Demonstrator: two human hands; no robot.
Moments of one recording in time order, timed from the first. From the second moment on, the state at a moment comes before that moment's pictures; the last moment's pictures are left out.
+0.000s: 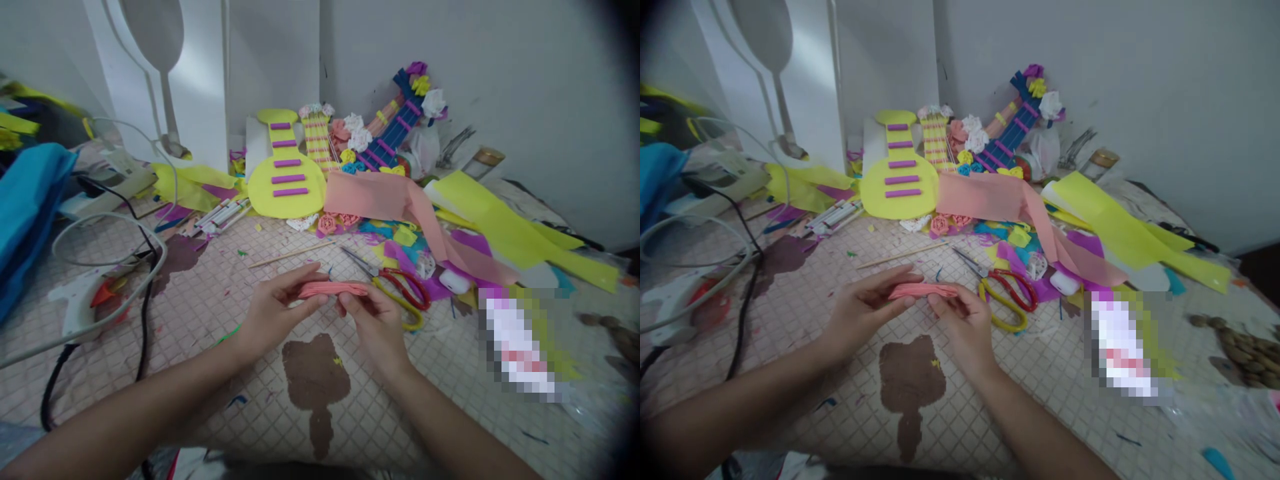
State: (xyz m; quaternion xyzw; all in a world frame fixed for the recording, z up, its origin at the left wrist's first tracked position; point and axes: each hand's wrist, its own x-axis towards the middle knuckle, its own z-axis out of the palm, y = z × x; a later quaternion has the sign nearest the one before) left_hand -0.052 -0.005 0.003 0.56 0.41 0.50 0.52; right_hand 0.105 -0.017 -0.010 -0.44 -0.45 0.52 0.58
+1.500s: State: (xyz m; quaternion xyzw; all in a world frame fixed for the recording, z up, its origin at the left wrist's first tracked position) left_hand -0.053 -0.006 0.007 0.61 0.43 0.48 0.47; right_hand 0.120 -0.014 0.001 -0.41 -0.71 0.22 0.53
